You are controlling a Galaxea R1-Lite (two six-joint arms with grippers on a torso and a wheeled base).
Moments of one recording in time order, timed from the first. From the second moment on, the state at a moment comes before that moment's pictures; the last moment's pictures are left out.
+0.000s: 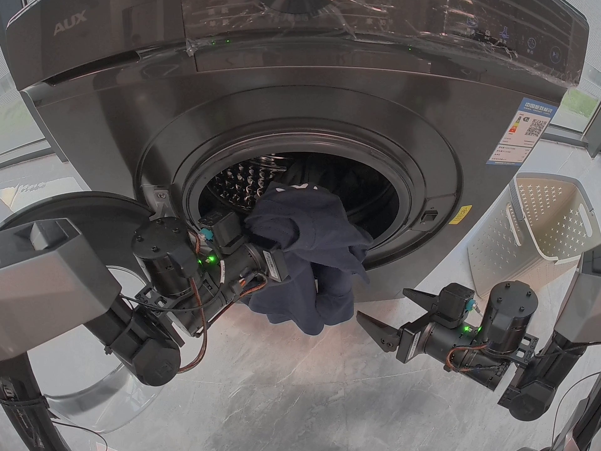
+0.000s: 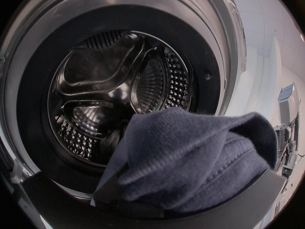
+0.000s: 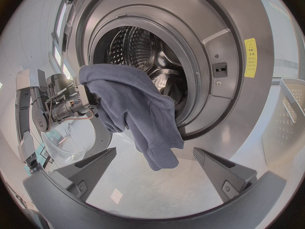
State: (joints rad) left arm -0.58 2.05 -0.72 -1.50 -0.07 -0.12; right arm 0.67 1.95 -0.28 -1.54 -0.06 0.17
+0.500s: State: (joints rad) left arm -0.59 2.03 -0.60 -1.52 -0.02 -0.06; right arm 0.68 1.95 -0.28 -1.54 -0.06 0.17
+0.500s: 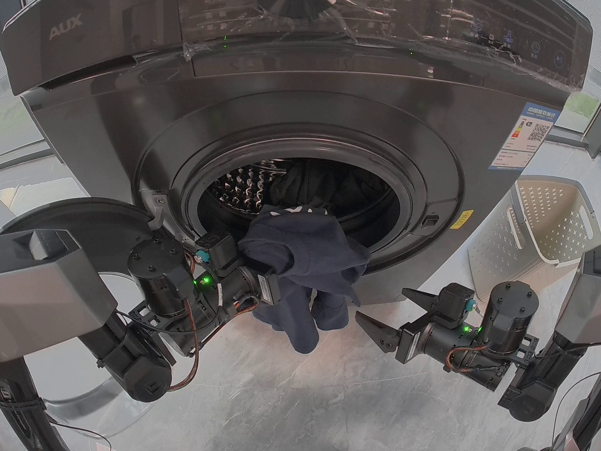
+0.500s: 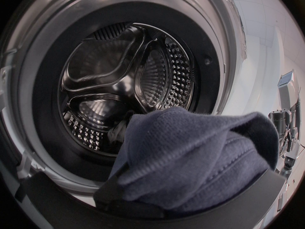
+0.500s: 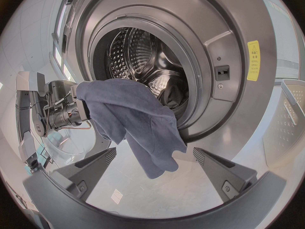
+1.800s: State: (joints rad) left arm -0.59 2.33 -1.15 -1.33 0.06 -0.08; right arm 0.74 1.97 -0.16 -1.54 -0.06 0.17
